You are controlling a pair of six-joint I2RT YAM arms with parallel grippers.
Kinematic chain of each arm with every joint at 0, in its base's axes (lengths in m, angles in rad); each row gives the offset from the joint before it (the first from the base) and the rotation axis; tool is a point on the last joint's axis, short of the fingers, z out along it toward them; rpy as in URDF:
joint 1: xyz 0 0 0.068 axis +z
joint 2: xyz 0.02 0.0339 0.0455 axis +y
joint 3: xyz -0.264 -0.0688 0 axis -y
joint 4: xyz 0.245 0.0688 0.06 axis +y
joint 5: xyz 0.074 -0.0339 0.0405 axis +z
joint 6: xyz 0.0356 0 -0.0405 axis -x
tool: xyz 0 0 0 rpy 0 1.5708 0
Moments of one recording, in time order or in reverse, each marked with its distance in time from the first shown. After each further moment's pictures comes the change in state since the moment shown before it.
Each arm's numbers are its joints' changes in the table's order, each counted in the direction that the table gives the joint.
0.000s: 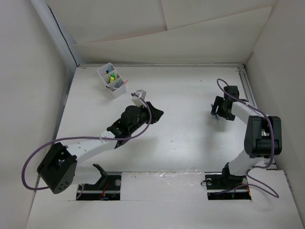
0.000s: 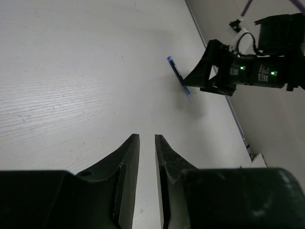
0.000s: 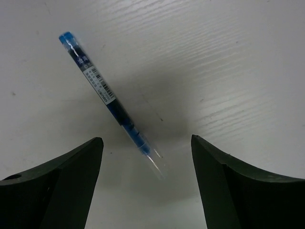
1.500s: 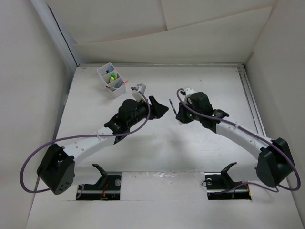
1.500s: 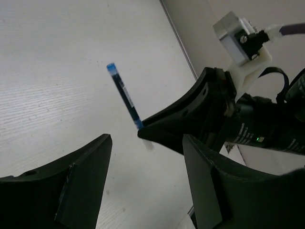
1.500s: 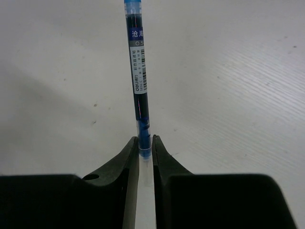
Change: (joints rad) left arm 0.048 -0.008 0.085 0.049 -0.148 0.024; right arm 0.612 -0.309 -0.070 -0.138 0.271 0.077
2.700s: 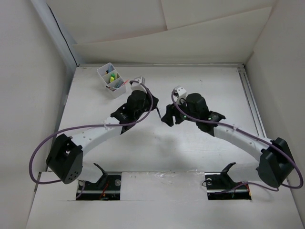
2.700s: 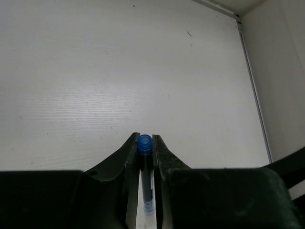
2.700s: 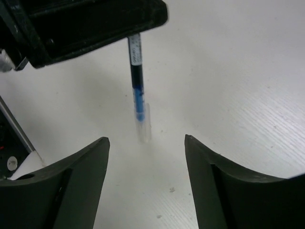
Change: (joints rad) left arm 0.007 0.146 0.191 0.215 0.317 -0.026; right arm 0.122 0.012 -0.004 -0.177 0.129 -0.003
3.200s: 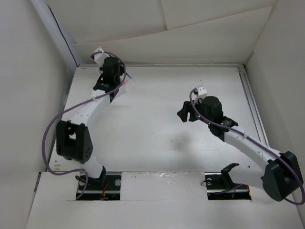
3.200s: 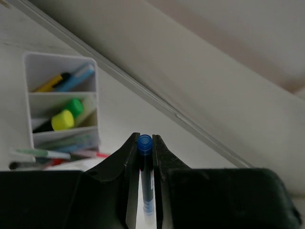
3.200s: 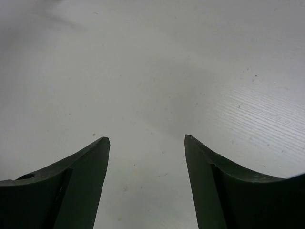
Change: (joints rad) left arm 0.410 0.192 0.376 0.060 0.201 0.021; right arm -0.188 -0.167 -0.171 -0.077 -0.105 -0.027
